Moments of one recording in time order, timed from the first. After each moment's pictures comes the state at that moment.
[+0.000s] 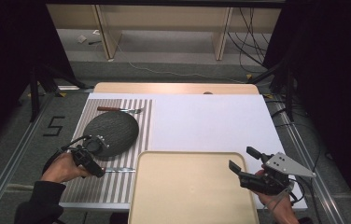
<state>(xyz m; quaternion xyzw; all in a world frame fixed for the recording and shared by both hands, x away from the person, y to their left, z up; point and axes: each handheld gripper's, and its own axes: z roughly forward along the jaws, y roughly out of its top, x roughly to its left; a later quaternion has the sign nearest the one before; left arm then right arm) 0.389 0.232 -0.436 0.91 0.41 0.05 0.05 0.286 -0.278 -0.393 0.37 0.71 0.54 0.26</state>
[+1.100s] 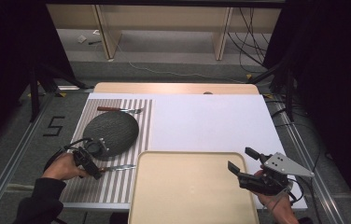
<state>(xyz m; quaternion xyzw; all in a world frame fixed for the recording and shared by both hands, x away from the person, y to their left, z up) 0.403 0.244 -0.461 0.92 0.39 0.00 0.03 0.287 -0.276 -0.394 0.36 0.72 0.54 0.25</state>
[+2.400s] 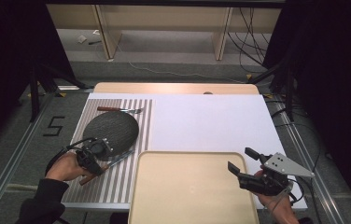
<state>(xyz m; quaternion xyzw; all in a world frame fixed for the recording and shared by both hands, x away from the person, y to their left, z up) 0.395 0.226 -0.445 0.93 0.37 0.01 0.04 0.286 -0.276 -0.393 0.36 0.72 0.54 0.25</state>
